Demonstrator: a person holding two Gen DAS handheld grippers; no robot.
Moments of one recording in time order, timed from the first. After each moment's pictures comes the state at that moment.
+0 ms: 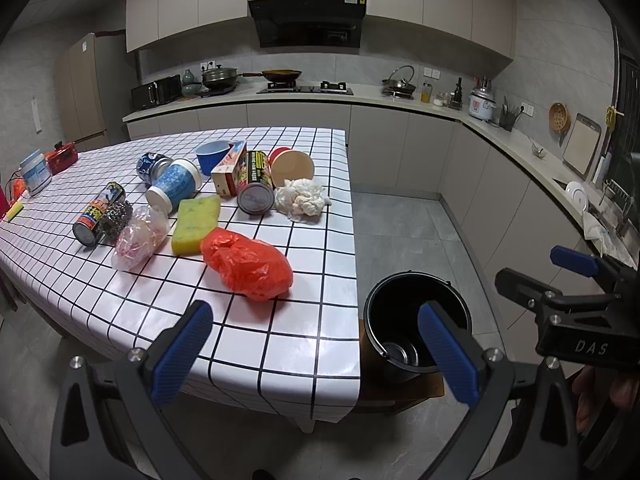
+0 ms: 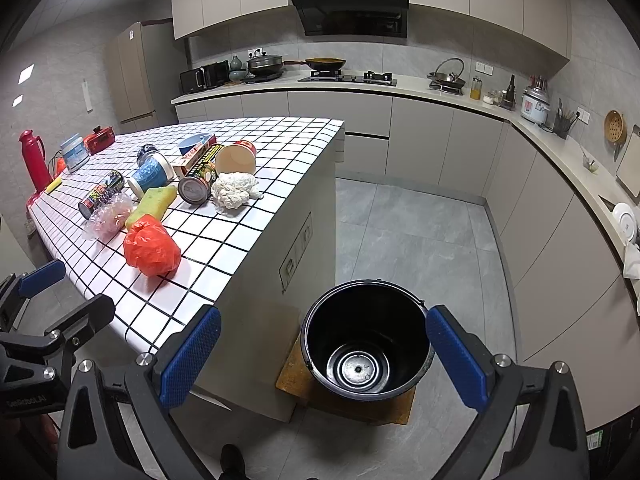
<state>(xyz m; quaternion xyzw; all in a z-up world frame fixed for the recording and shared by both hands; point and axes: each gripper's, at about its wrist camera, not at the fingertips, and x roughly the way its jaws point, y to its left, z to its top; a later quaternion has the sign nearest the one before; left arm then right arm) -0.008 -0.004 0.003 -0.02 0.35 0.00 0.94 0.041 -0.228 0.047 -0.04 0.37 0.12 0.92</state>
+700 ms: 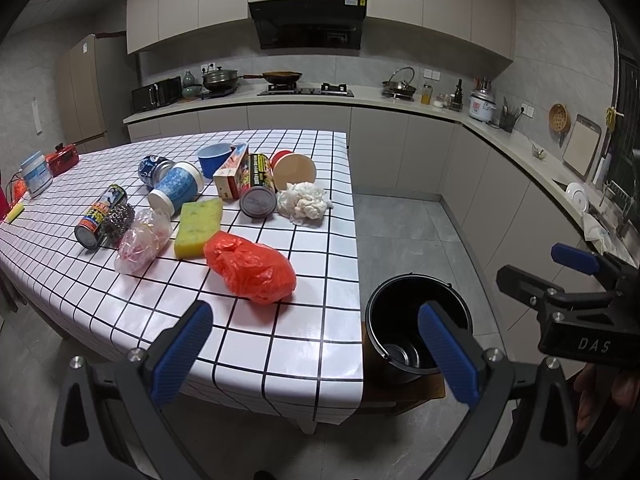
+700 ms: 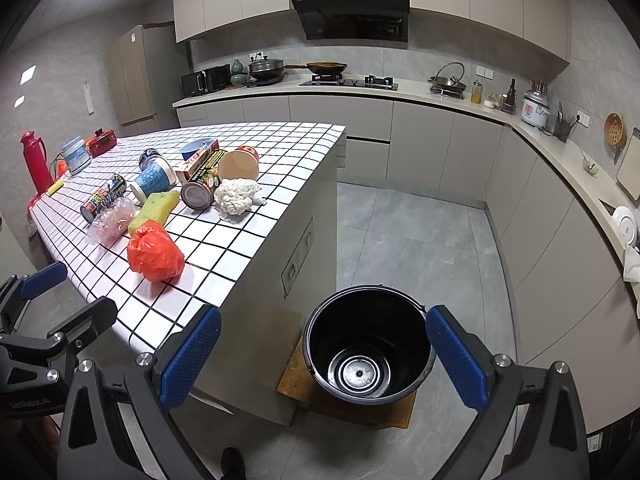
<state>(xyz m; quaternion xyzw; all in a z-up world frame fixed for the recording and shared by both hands) -0.009 -0.001 0.007 -0.02 0.34 0.00 0.94 0.039 -0.222 0.054 -0.04 0.37 0.12 0.92</state>
